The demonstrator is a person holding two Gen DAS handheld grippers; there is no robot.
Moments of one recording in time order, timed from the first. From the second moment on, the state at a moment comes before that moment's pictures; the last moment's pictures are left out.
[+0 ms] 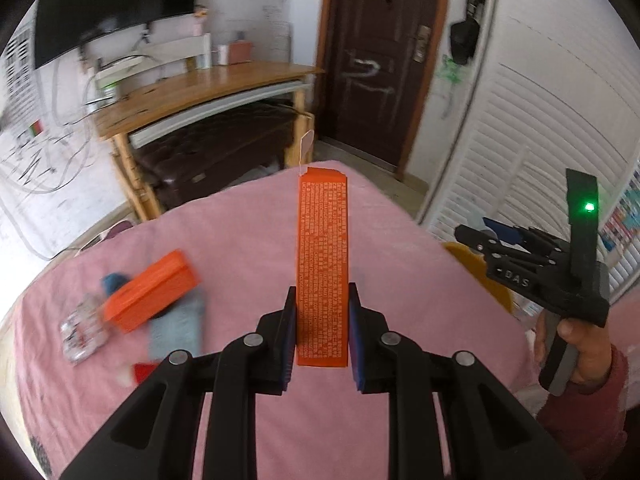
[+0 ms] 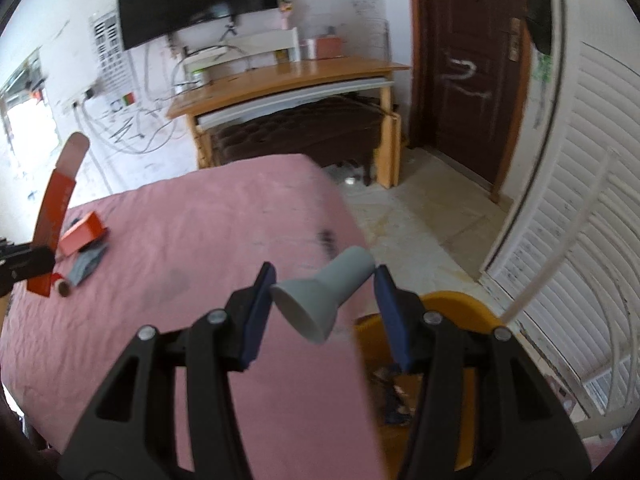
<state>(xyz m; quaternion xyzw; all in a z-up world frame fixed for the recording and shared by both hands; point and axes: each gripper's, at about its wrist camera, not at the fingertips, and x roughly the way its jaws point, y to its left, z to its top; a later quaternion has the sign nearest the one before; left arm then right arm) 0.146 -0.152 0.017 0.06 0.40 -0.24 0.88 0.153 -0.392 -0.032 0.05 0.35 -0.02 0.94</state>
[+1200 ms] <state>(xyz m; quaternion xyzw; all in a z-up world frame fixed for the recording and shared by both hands) 0.156 -0.391 -0.033 0.12 0.47 -0.34 0.80 0.108 -0.560 -0.105 0.21 0.35 -0.10 0.91</state>
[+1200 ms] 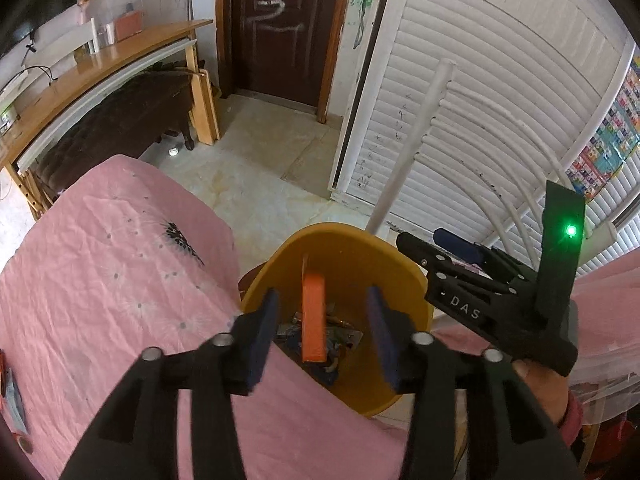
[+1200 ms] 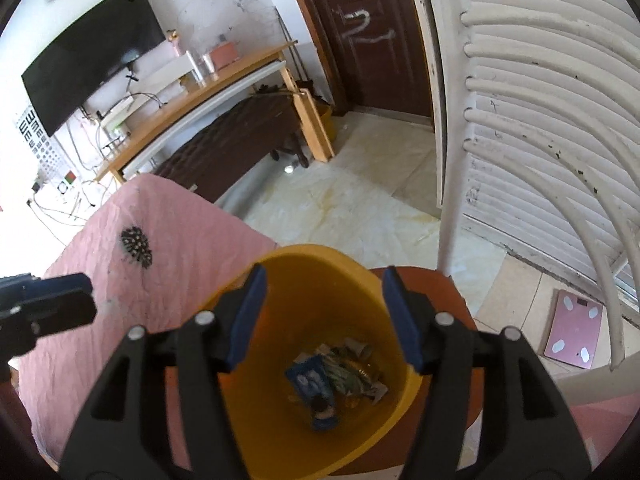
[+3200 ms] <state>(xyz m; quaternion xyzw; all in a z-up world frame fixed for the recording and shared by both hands) 0.237 0.058 -0.035 0.08 0.45 -0.13 0.88 0.182 -0.102 -0.038 -0.10 0.40 0.26 0.87</state>
